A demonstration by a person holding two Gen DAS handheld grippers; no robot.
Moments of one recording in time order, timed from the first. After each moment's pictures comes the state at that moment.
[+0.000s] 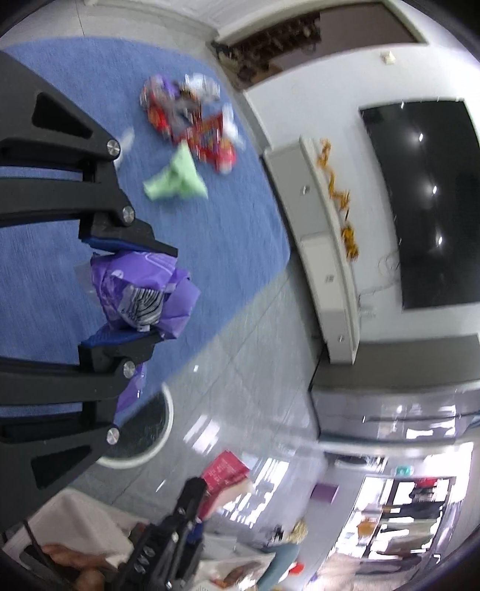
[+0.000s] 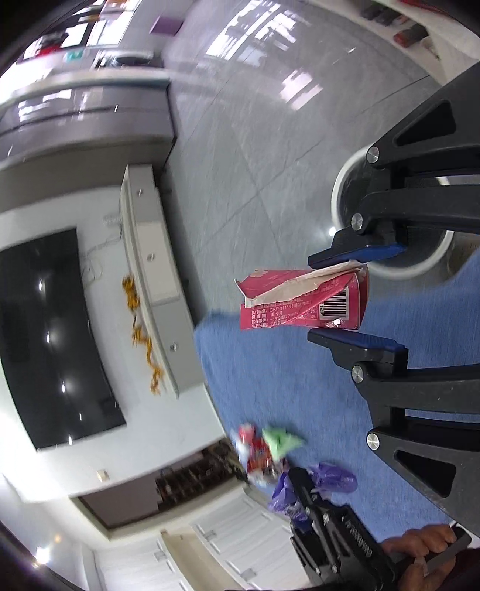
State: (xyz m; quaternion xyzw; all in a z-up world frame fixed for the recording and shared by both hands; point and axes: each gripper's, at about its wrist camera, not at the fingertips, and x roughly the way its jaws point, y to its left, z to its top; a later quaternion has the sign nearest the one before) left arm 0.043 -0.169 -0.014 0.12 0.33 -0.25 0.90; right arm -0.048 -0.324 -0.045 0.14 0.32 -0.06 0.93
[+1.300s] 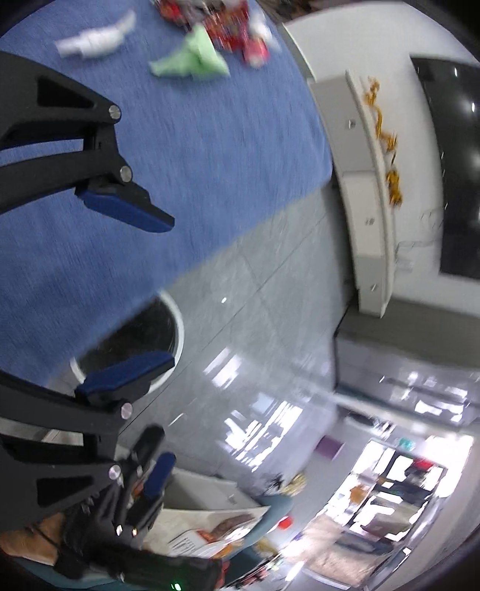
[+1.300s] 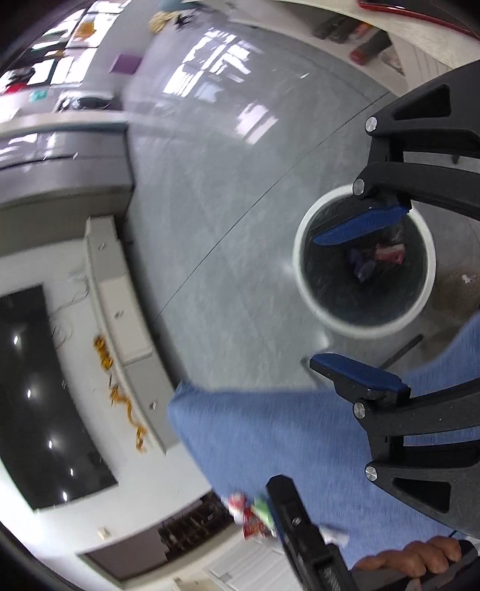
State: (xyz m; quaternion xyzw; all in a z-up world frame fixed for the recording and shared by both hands) left arm 0.078 -0.206 -0.042 0.05 0.40 -0.33 0.85; right arm -0.054 -0.372 -0.084 0.17 0.37 -0.12 0.91
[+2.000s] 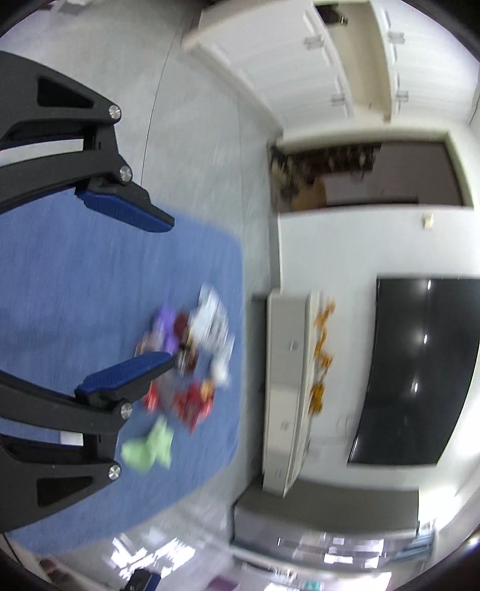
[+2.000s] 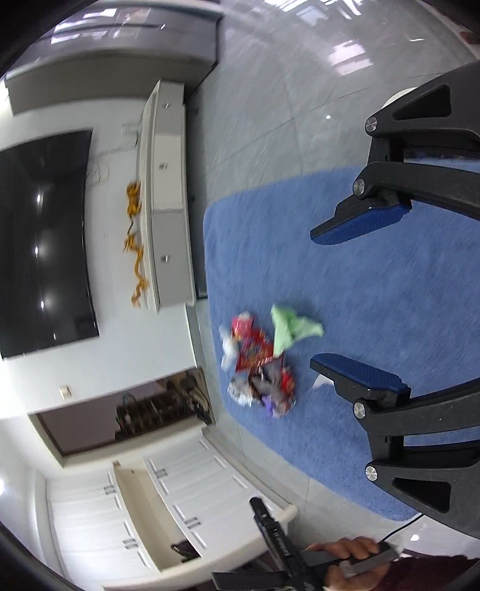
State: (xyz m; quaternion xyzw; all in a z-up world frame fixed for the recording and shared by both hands) left arm 0.115 0.172 0.035 0.00 0.29 0.01 0.96; right arm 0.043 -0.168 0.002 0.06 0.33 0.10 0.94
